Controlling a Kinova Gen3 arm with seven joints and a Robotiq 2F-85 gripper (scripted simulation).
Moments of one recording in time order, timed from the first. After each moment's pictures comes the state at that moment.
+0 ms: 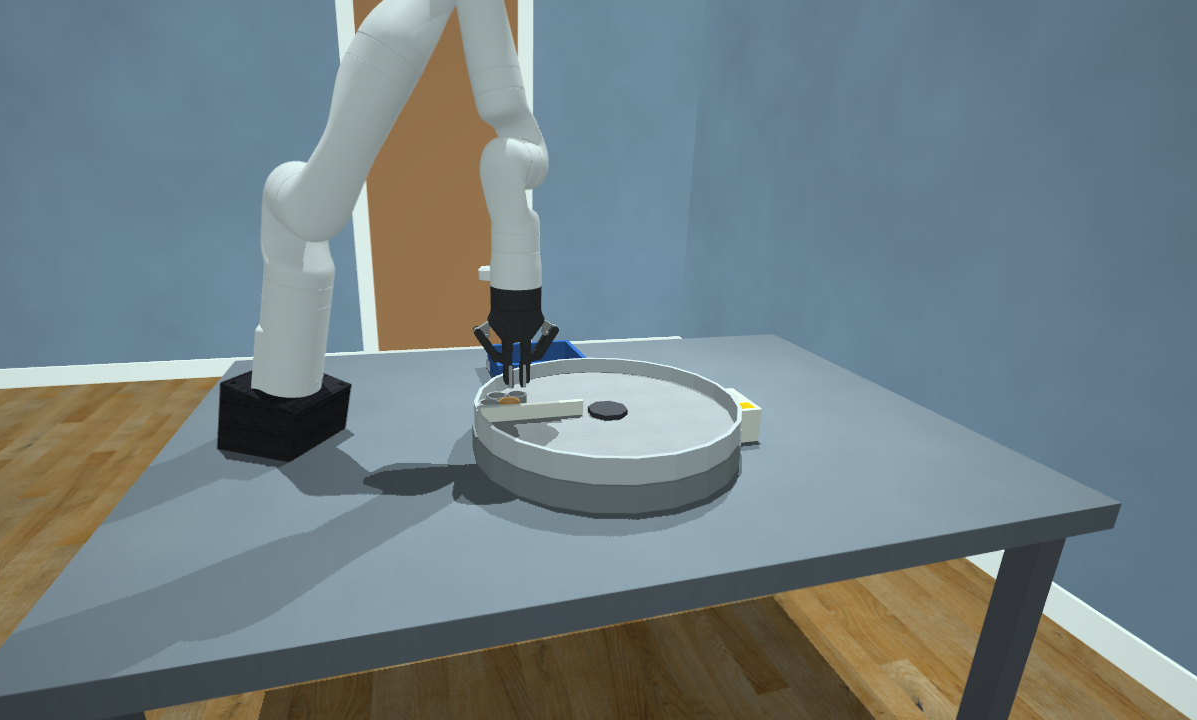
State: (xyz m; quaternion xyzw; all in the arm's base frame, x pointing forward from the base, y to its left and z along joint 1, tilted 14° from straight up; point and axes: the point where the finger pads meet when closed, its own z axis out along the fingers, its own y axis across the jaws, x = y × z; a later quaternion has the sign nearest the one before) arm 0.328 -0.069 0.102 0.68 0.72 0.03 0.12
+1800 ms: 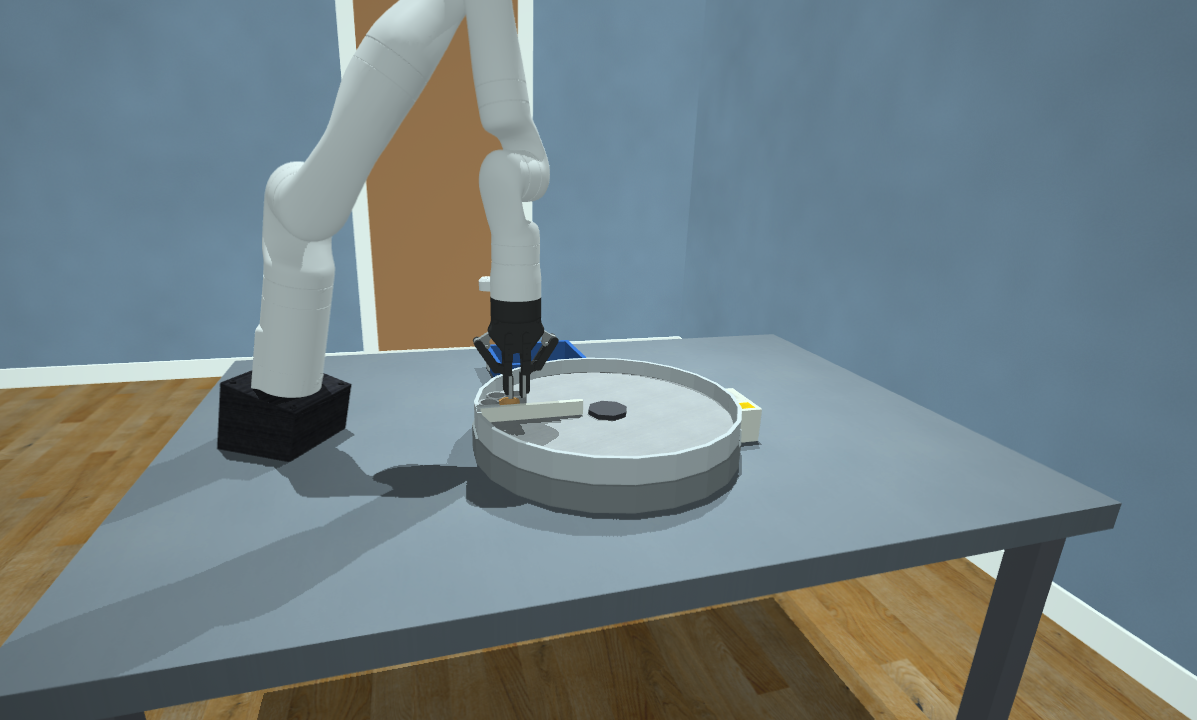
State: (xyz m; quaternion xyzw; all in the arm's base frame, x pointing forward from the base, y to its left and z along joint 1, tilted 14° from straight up) arm 0.331 -0.072 0.086 0.69 0.72 0.03 0.12
